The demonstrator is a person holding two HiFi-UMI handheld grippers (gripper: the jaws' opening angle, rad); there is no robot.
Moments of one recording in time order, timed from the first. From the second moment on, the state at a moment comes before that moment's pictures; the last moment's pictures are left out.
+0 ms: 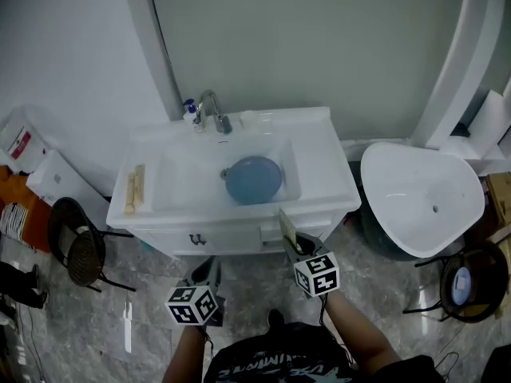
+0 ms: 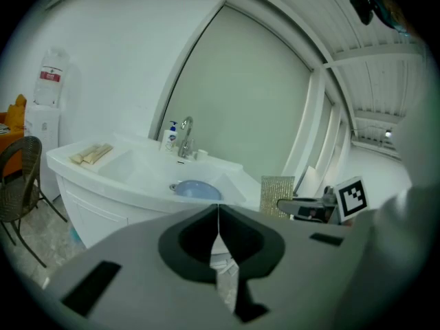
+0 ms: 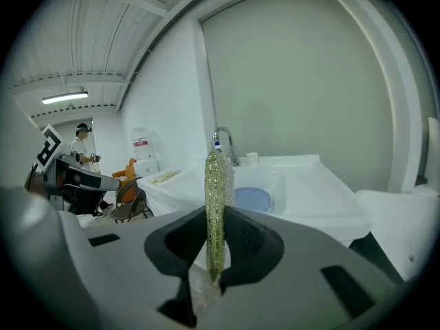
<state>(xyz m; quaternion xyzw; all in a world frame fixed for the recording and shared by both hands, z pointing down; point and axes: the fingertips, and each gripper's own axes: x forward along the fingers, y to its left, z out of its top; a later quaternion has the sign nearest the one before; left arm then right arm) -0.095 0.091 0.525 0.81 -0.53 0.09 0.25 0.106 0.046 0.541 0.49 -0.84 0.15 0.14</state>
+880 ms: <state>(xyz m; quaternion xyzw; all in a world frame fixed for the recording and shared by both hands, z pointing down) -0.087 0.033 0.529 0.80 -0.54 0.09 0.26 0.125 -0.013 0.553 0.49 -0.84 0.18 0.14</state>
